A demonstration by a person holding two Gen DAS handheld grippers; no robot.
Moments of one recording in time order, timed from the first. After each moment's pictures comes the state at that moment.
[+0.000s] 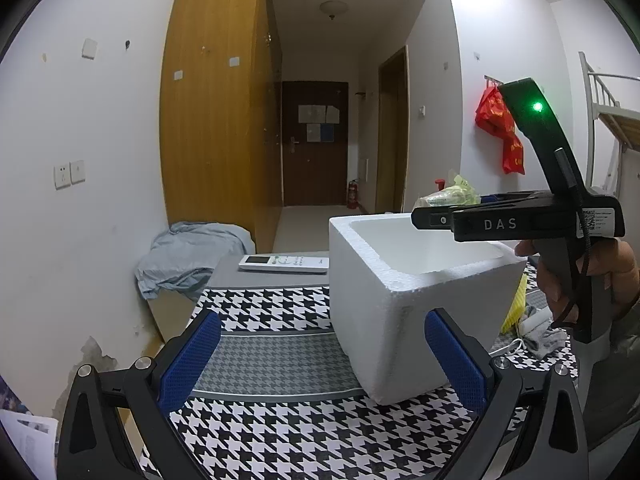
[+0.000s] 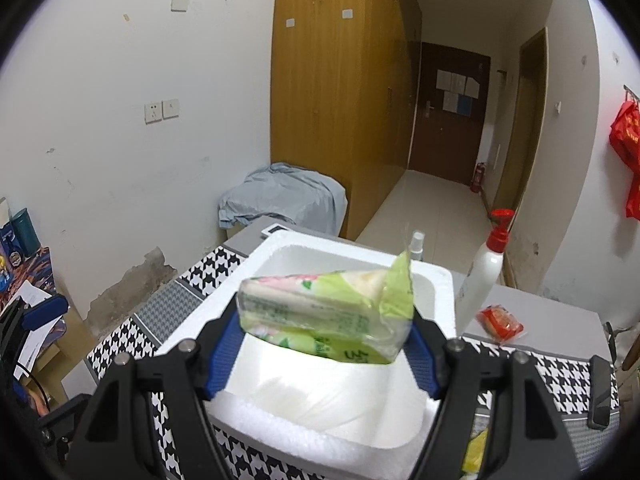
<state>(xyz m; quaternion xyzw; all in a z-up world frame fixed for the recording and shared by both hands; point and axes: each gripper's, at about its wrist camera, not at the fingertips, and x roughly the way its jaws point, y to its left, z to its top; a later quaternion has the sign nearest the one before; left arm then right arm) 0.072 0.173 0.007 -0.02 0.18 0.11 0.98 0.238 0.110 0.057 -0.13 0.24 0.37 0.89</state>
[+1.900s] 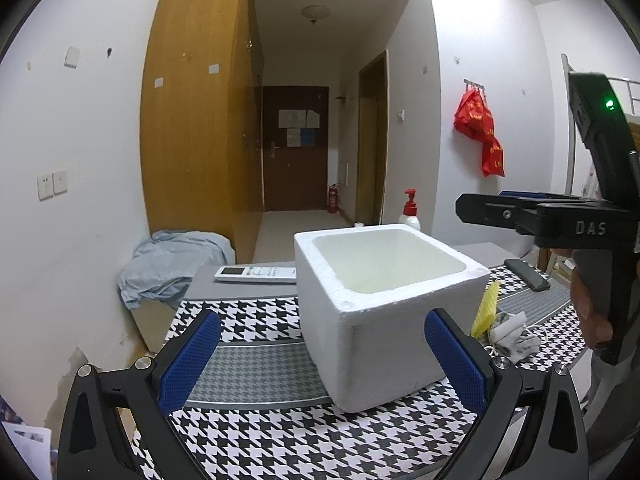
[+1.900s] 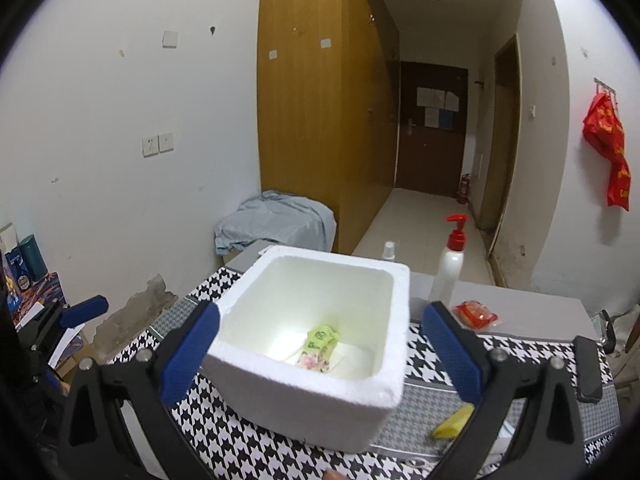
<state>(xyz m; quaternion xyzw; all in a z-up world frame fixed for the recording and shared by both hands) 0.072 0.148 0.026 -0.02 0.17 0.08 0.98 0.191 0.049 0.086 -0.08 0.20 0.36 0.91</state>
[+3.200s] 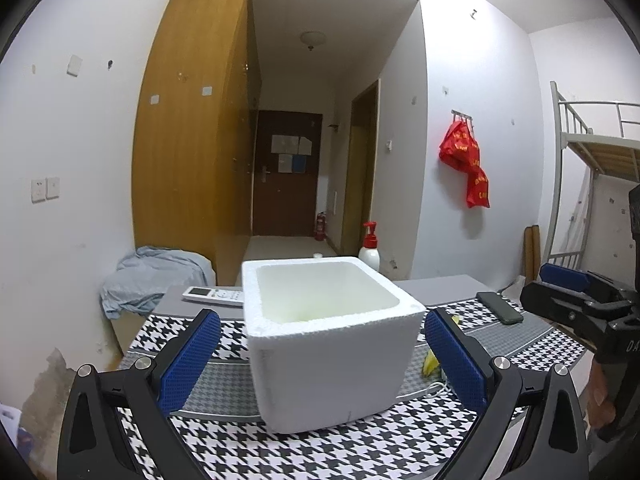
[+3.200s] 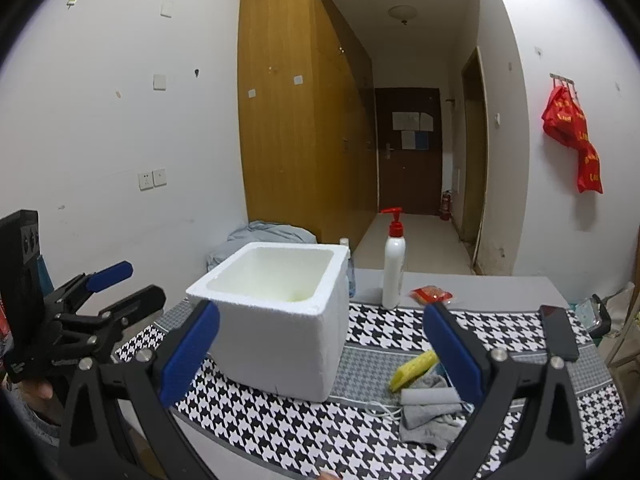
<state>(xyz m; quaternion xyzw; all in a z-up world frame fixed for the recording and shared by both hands) 0.071 0.090 0.030 -0.04 0.12 0.06 0.99 0.144 -0.054 0.062 -0.03 0.15 0.34 0.93</state>
